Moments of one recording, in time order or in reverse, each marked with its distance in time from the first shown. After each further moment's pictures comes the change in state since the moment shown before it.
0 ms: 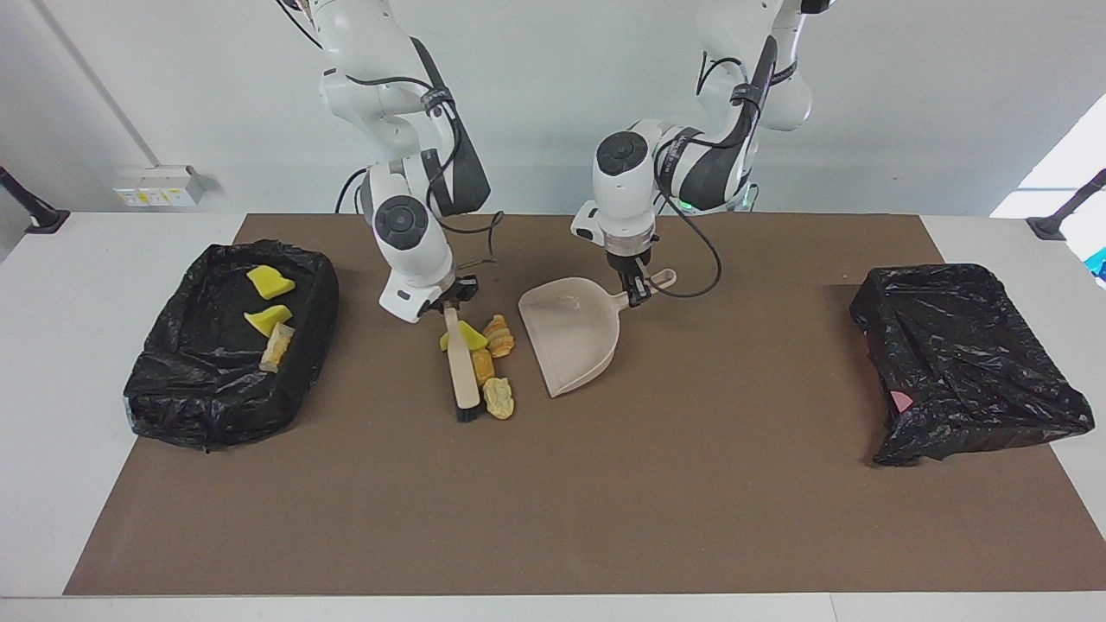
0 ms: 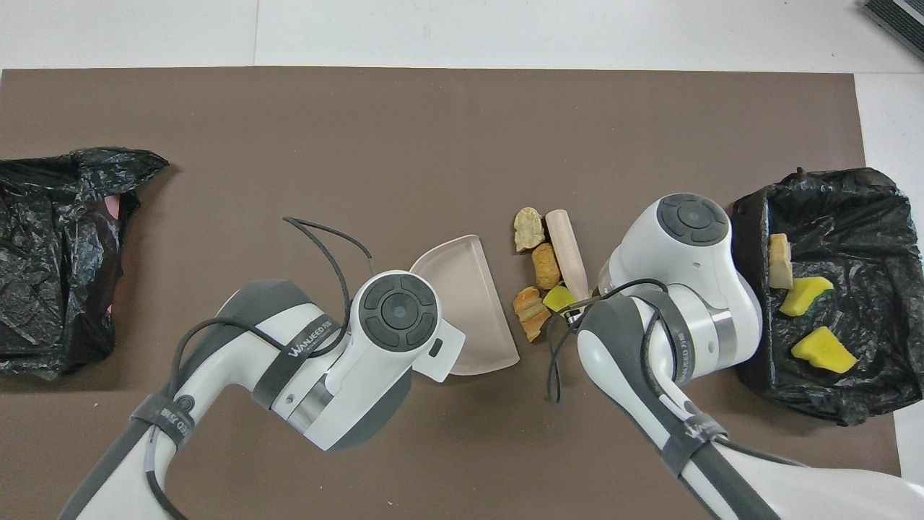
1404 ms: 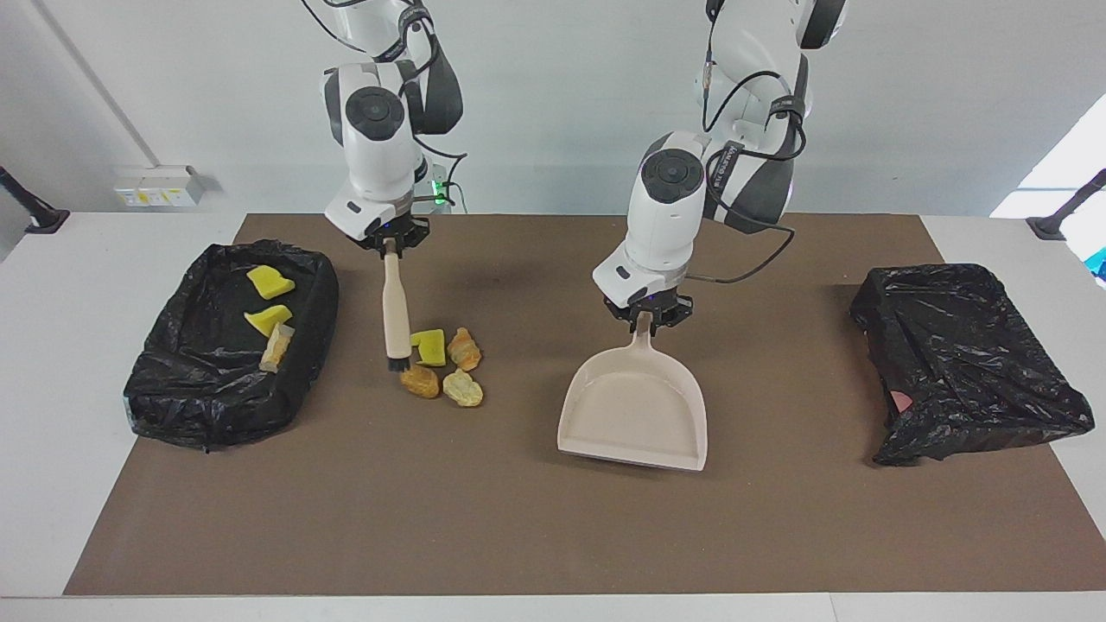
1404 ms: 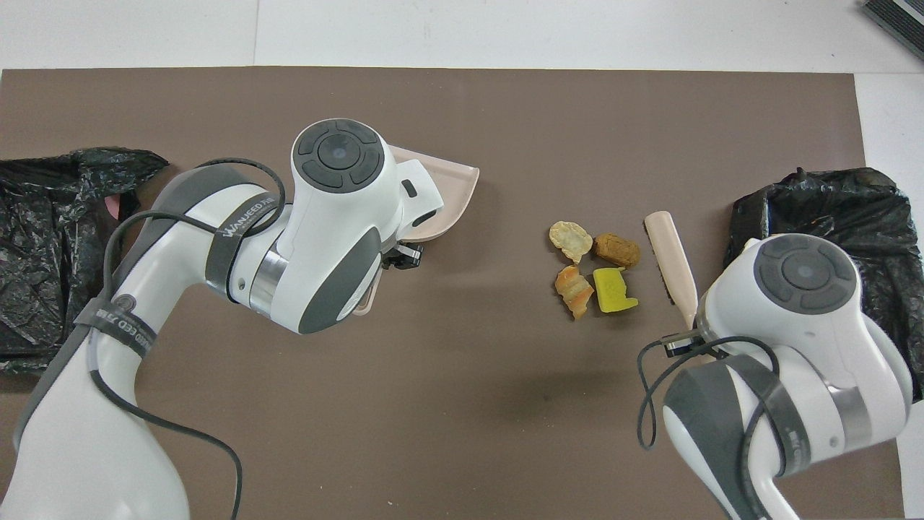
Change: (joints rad) left arm 0.122 0.197 0.020 0.430 -0.100 -0.208 -0.765; right arm -0.104 -0.299 -0.018 -0.113 -0.344 -0.153 0.065
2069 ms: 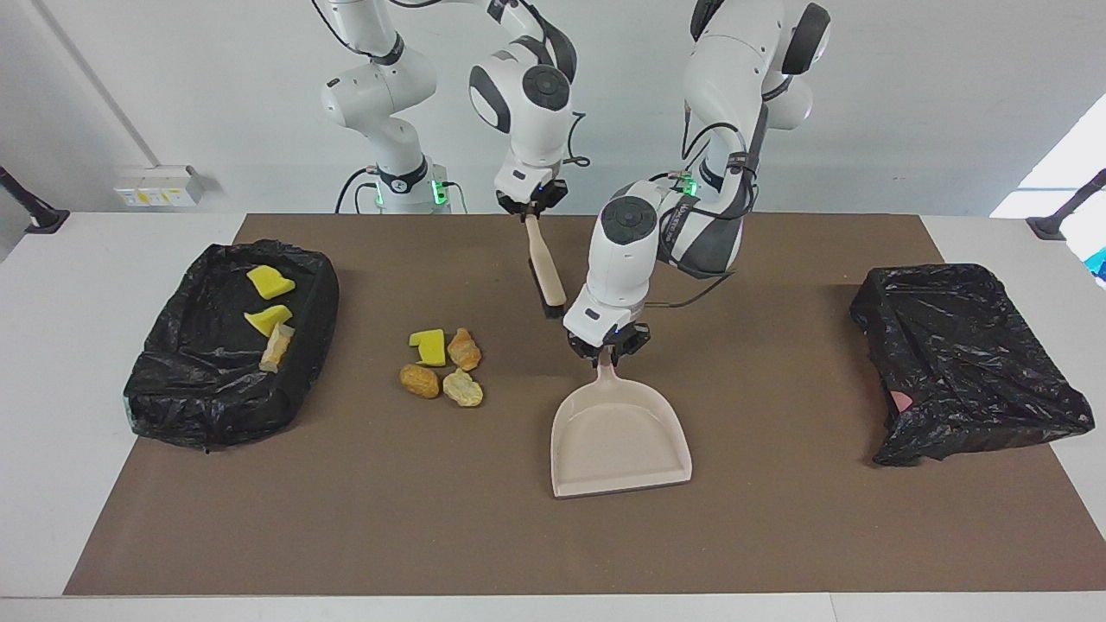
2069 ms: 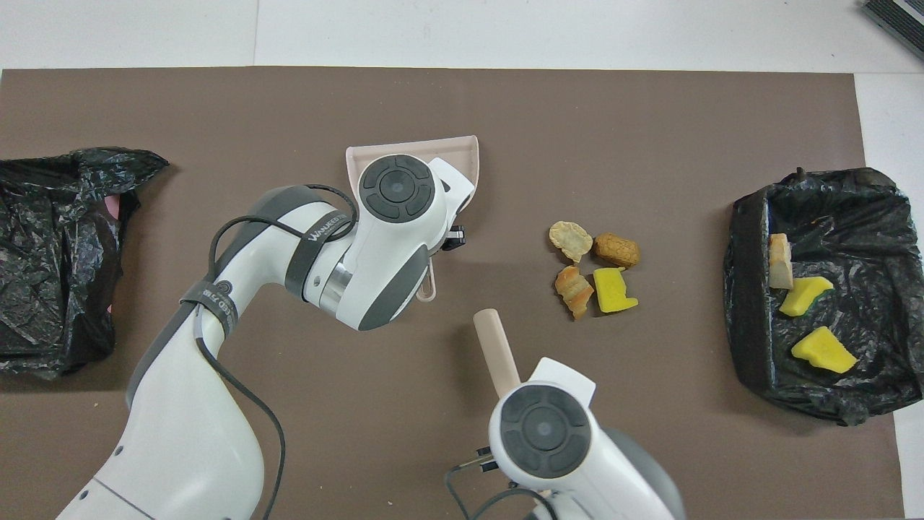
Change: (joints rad) left arm -0.039 0.123 -0.010 -0.005 -0.007 0.266 -0.474; right arm 0.451 -0.064 0.007 -0.060 0.306 -0.030 0.311
